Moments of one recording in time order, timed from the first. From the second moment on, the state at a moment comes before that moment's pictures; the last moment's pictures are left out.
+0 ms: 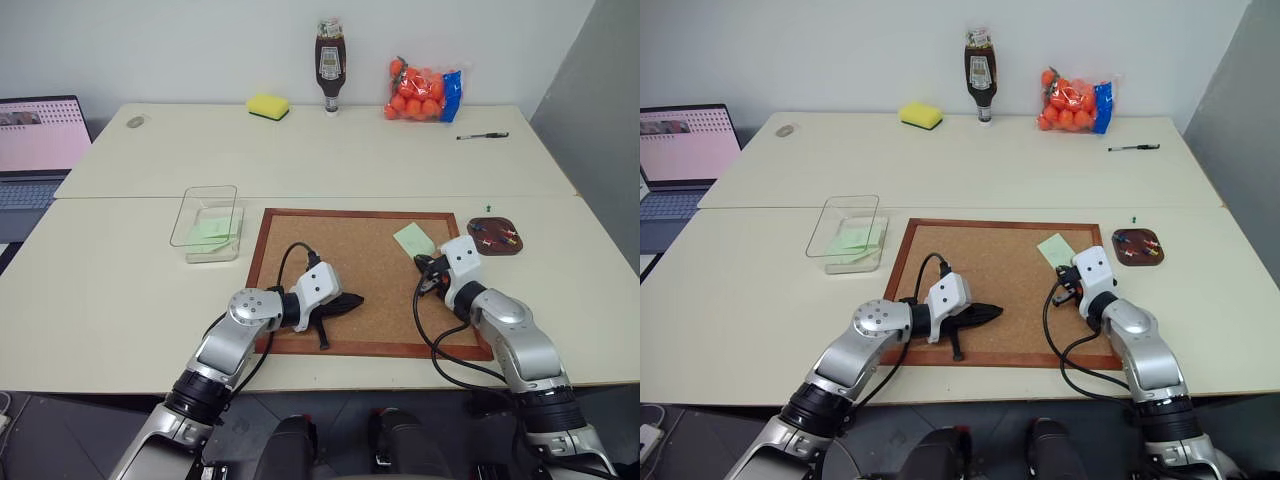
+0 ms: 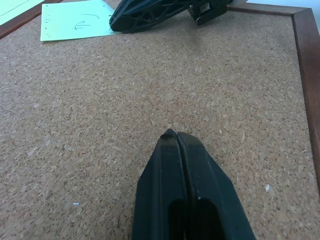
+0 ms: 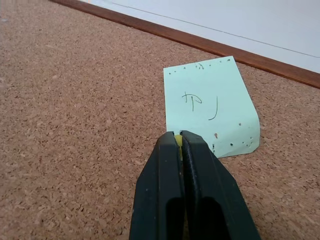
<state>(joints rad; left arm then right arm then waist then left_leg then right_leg) -0.36 0.40 -0.33 0.05 -0.11 0.21 -0.93 -0.25 -0.33 0.04 -0.05 0.15 0.38 0.41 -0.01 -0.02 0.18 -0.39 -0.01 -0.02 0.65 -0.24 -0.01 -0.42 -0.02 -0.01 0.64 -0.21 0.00</state>
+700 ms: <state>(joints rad) -0.52 0.33 -0.15 0.13 -0.18 0.22 -0.82 -0.26 -0.33 0.03 -0.30 0.21 0.44 0.43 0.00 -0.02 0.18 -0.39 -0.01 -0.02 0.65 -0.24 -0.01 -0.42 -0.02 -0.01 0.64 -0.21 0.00</state>
